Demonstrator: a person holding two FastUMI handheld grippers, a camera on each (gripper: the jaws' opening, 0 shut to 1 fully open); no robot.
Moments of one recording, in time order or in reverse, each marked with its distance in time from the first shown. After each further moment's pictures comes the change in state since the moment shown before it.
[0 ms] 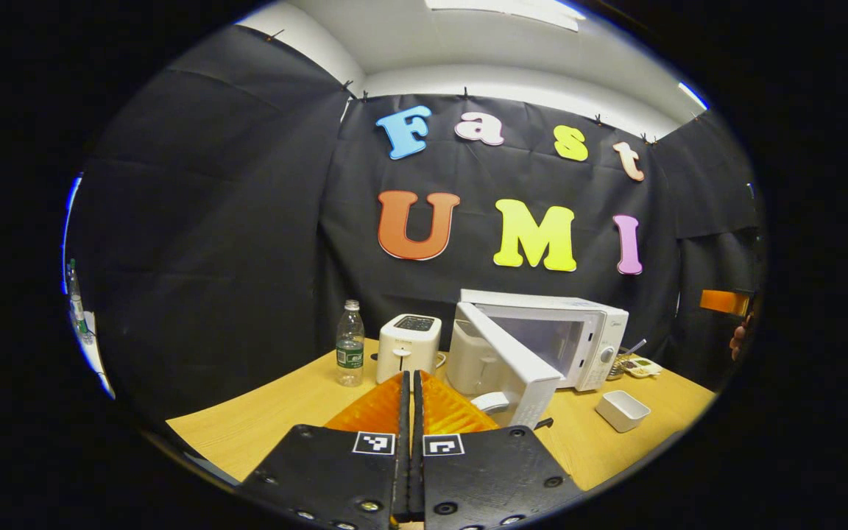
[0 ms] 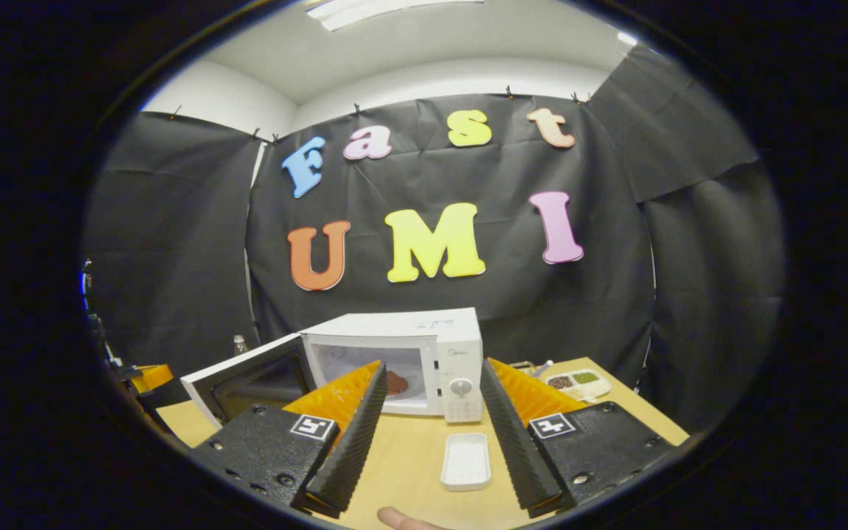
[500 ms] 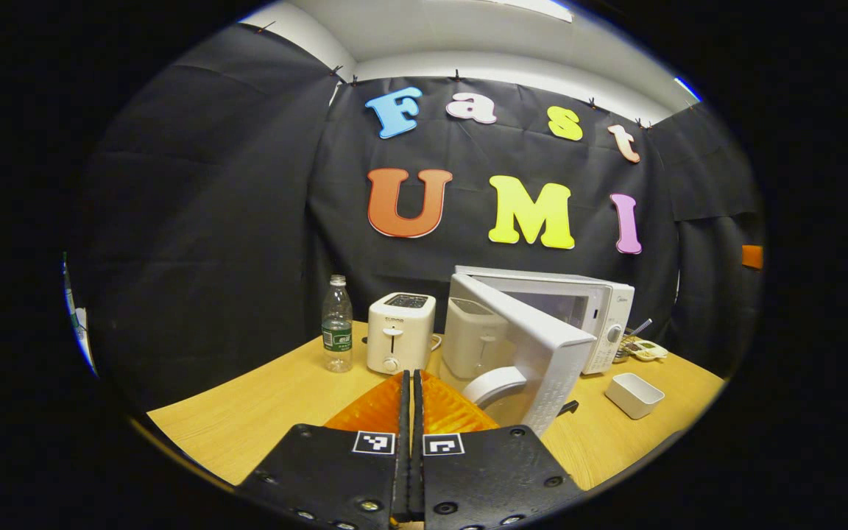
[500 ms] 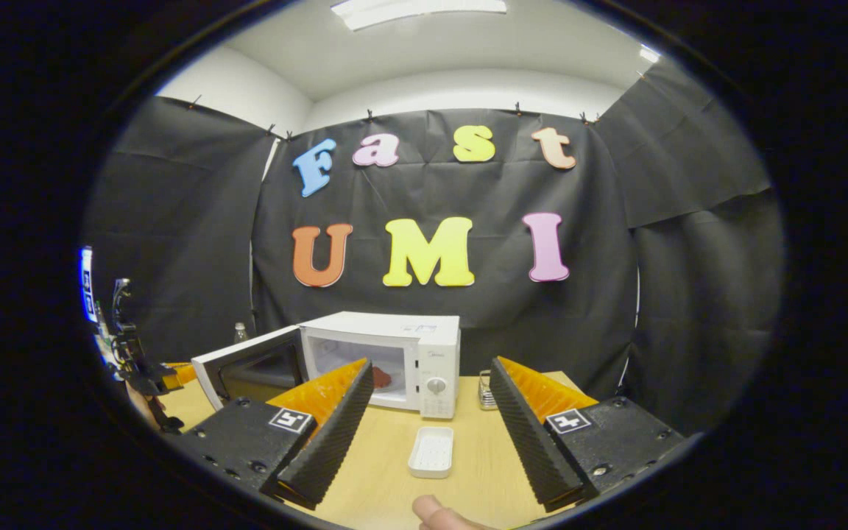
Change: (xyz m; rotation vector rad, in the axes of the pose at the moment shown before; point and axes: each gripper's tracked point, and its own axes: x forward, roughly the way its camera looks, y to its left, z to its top) left arm 0.025 -0.016 -0.042 0.006 0.057 -0.052; right arm -0.048 -0.026 0.029 -0.043 -0.024 -0.012
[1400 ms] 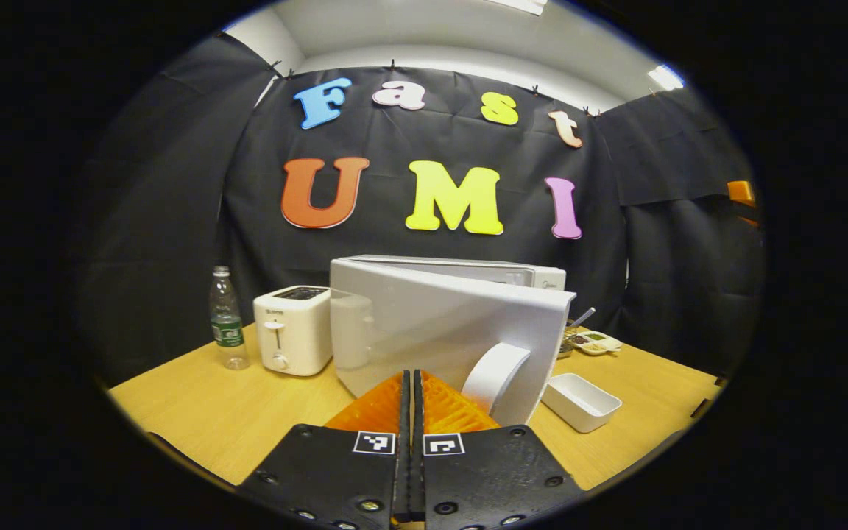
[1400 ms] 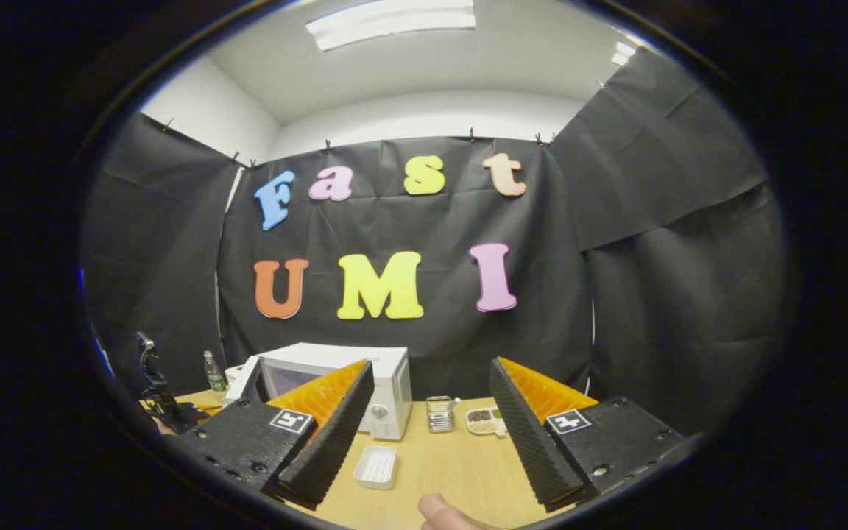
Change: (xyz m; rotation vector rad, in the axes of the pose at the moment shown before) left arm 0.051 -0.158 -0.023 0.026 0.009 -0.256; right arm -0.035 -0.118 0.044 0.029 -0.092 -0.151
